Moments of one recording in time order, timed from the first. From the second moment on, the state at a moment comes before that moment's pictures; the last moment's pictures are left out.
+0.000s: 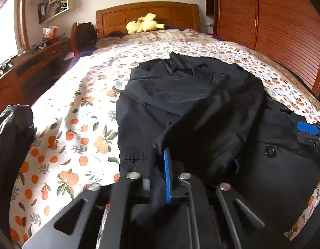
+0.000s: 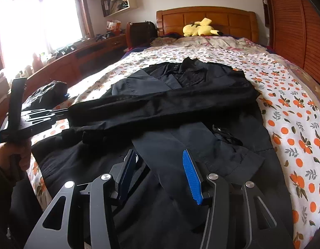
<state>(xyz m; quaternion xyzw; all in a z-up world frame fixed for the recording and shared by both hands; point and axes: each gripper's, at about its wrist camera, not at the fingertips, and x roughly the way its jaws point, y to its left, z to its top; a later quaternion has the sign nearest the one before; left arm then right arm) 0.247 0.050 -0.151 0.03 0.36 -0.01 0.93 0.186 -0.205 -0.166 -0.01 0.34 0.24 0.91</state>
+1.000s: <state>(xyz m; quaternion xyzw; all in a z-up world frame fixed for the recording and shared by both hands) 0.213 0.040 -0.187 0.03 0.39 -0.07 0.92 0.176 -0.190 -0.168 -0.04 0.34 0.23 0.91</state>
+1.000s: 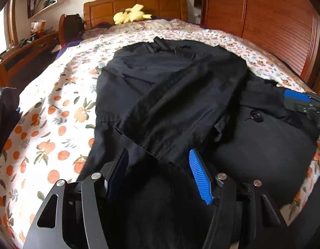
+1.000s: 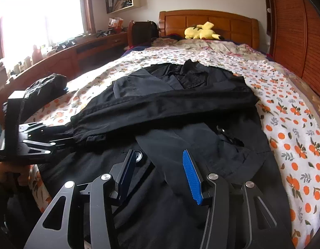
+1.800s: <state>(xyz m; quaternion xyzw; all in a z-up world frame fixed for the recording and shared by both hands) 0.129 0.123 -0.174 -0.01 0.37 -0.03 0.93 0.134 -0.335 -0.176 -0.04 0.41 0.09 0.91</state>
